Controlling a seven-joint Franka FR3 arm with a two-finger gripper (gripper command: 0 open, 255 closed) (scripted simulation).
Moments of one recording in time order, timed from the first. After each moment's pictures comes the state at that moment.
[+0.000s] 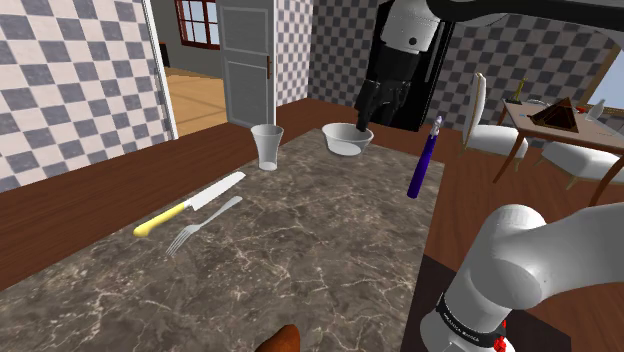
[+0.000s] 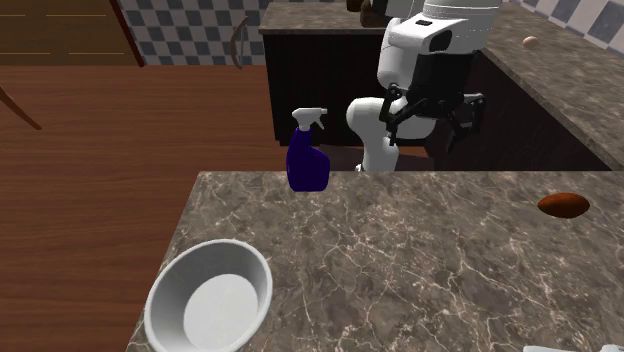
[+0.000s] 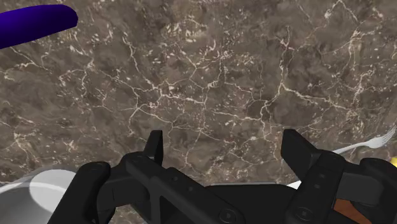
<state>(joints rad) 0.00 -0.81 0.03 -2.26 0.04 1.60 0.13</state>
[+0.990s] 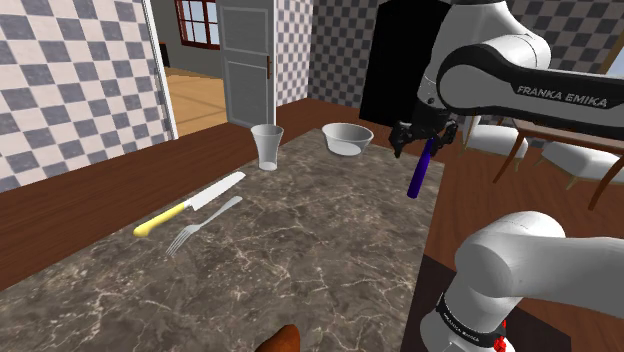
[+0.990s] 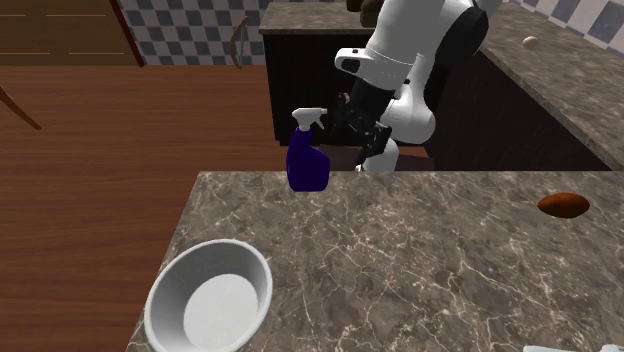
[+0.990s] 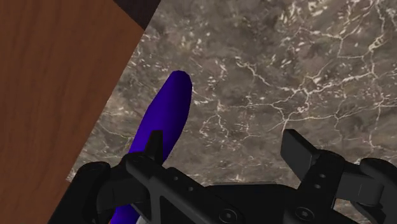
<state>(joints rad) -0.32 -1.12 0.08 -2.66 -0.15 1.76 0.51</state>
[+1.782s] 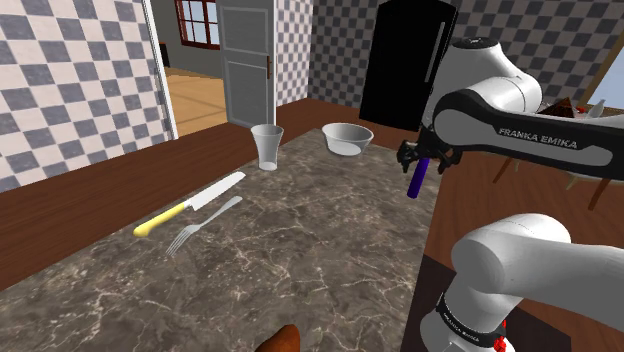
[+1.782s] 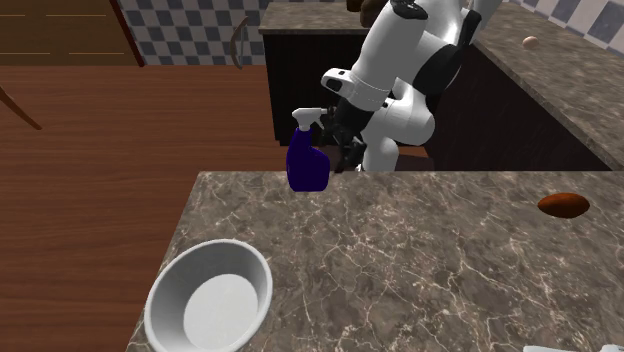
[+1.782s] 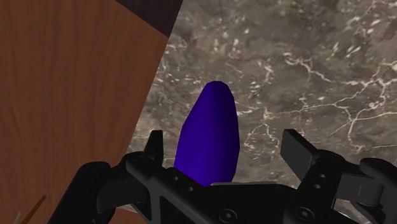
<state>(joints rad) -0.41 -1.20 0.07 -2.84 -0.22 1.87 0.61</state>
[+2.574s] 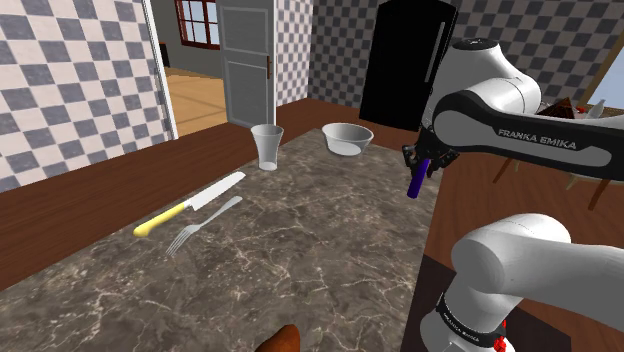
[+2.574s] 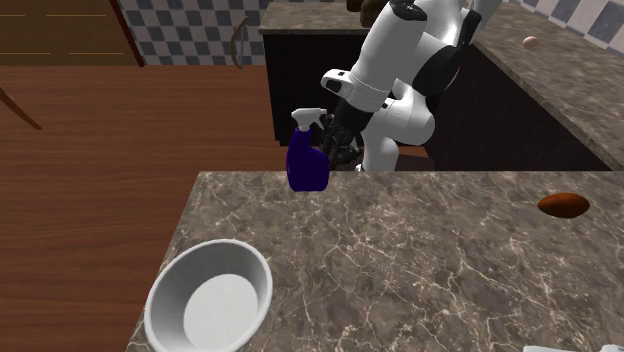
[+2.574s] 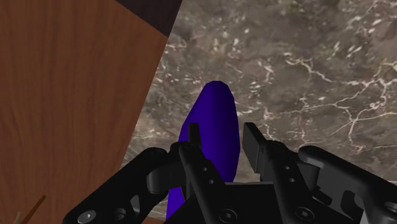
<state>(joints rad) -0.41 -1.20 0.07 -2.84 -0.22 1.88 0.61</state>
